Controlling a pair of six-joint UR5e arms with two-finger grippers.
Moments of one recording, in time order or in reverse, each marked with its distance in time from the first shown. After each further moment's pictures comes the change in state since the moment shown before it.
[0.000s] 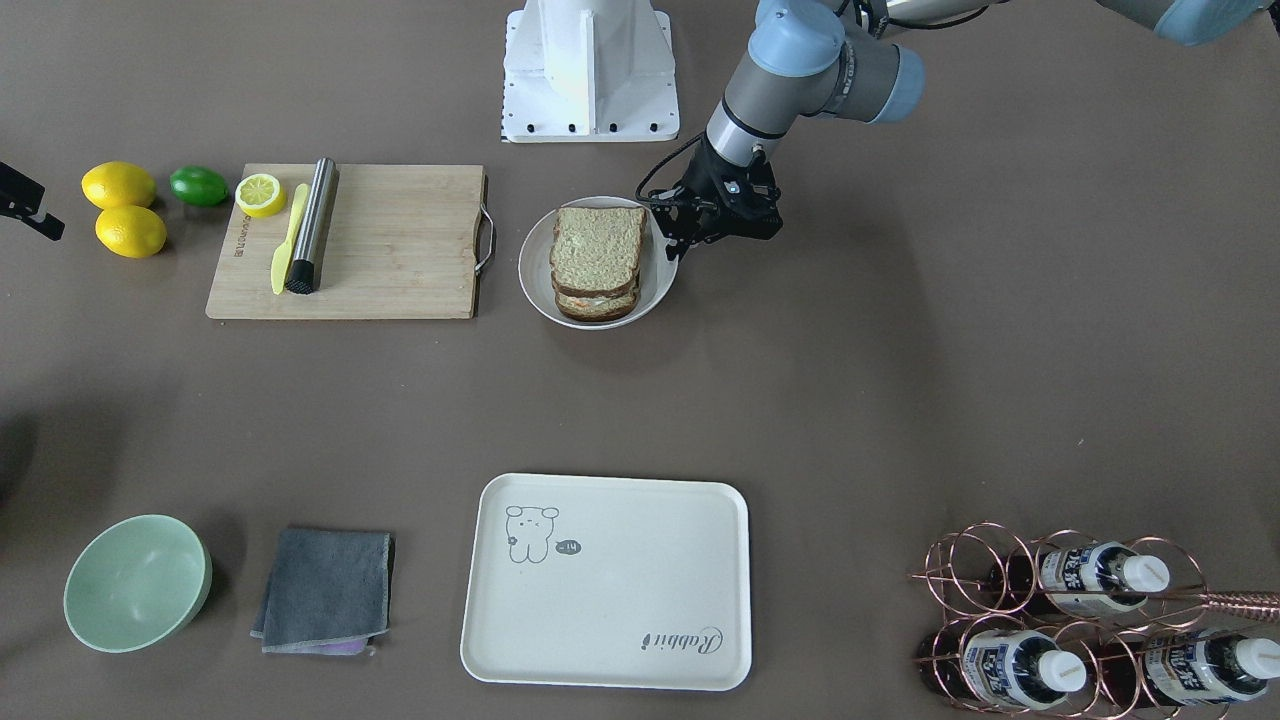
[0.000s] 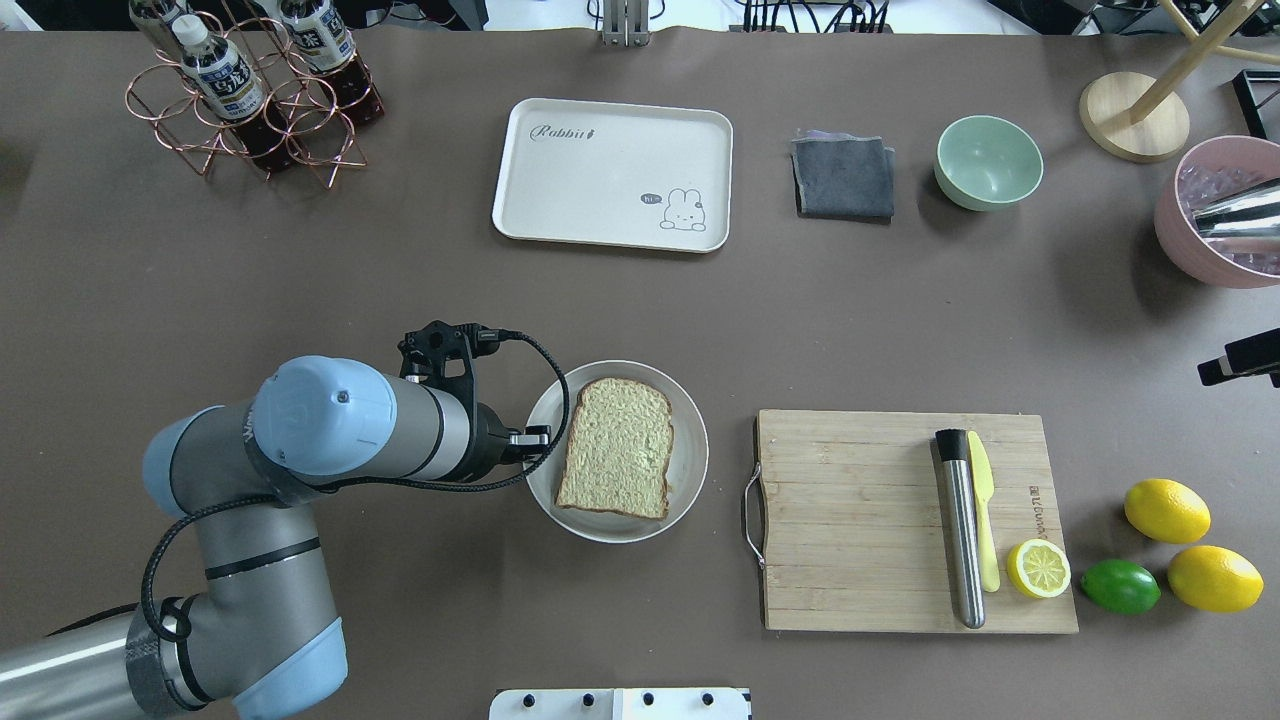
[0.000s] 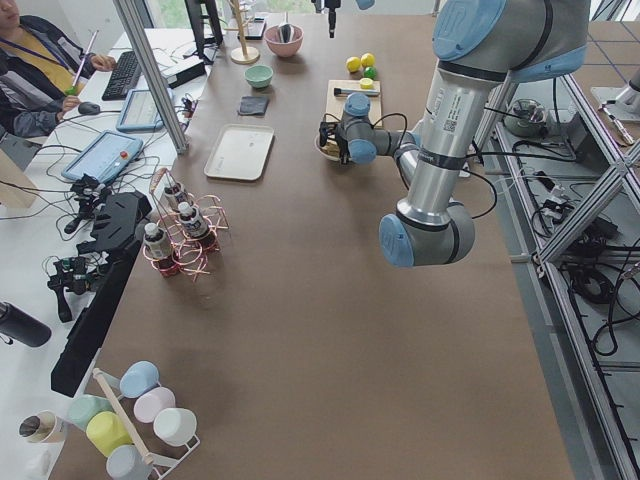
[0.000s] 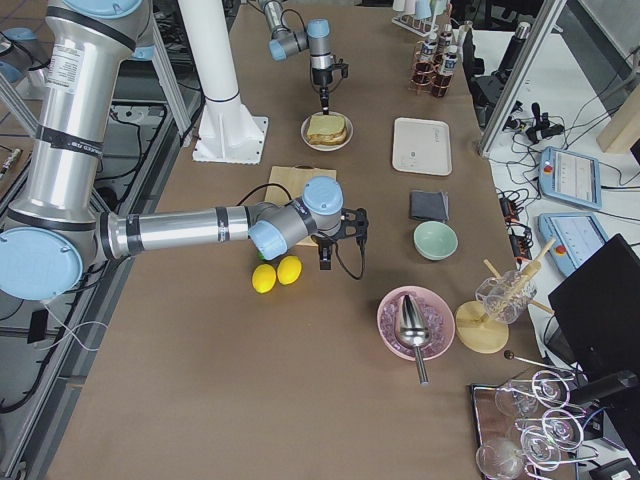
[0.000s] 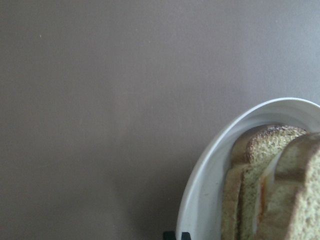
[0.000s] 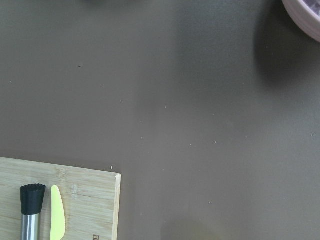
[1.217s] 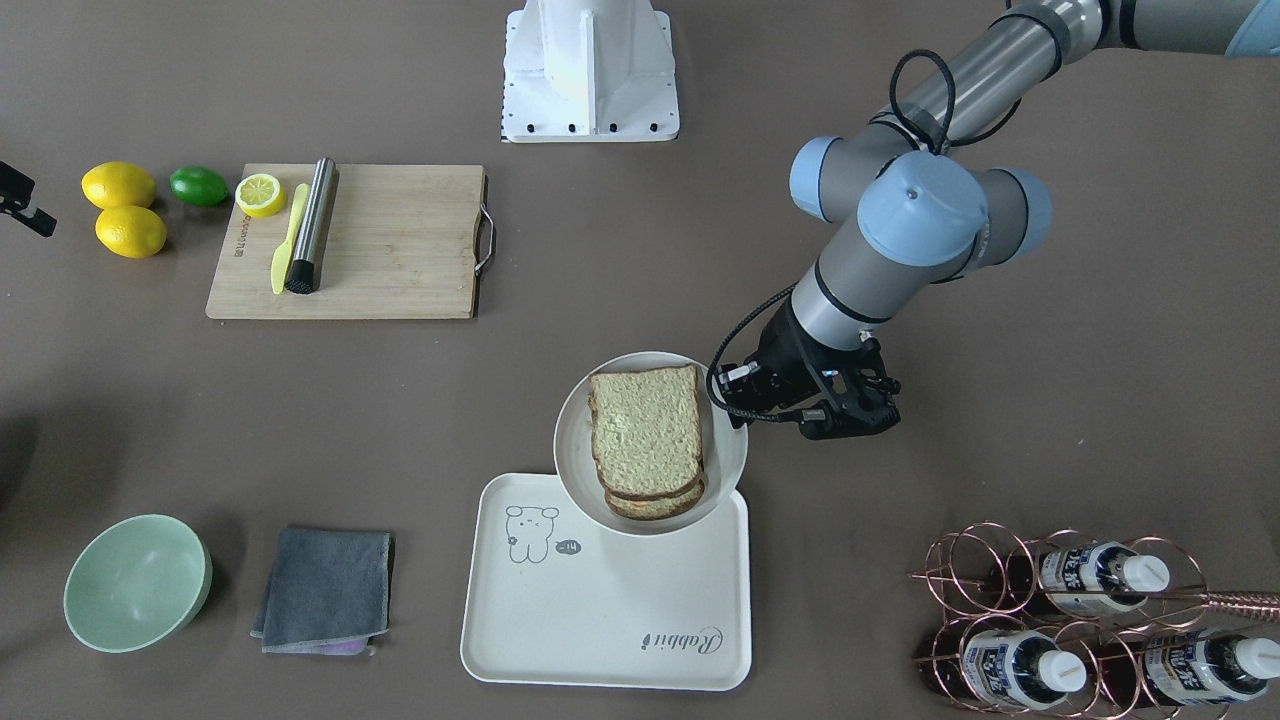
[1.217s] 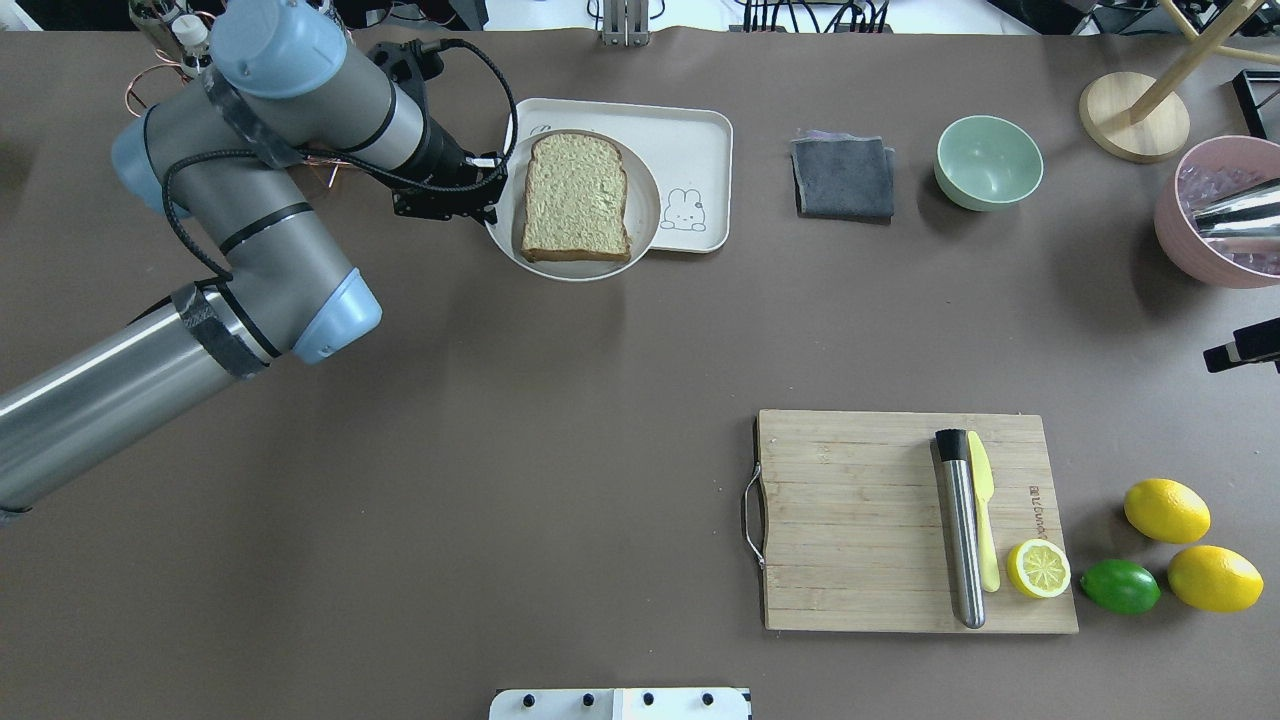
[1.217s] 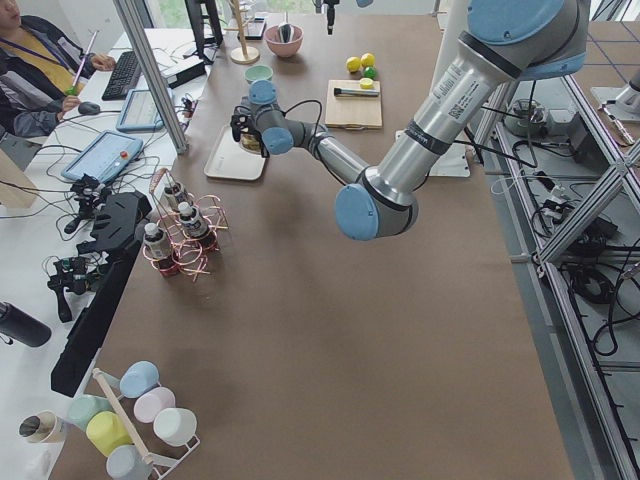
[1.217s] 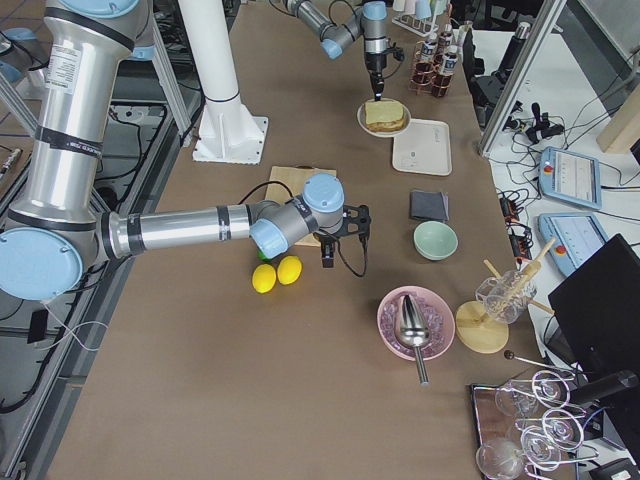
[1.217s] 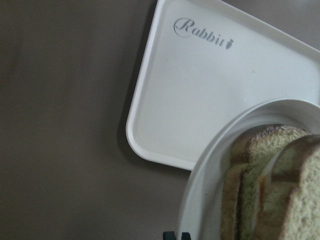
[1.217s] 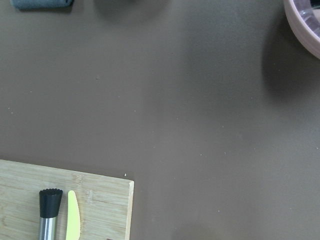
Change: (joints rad) left arm -0.399 -0.294 0.468 -0.042 -0.307 0.171; right arm 0.029 0.008 0.024 0.004 0.017 -0.008
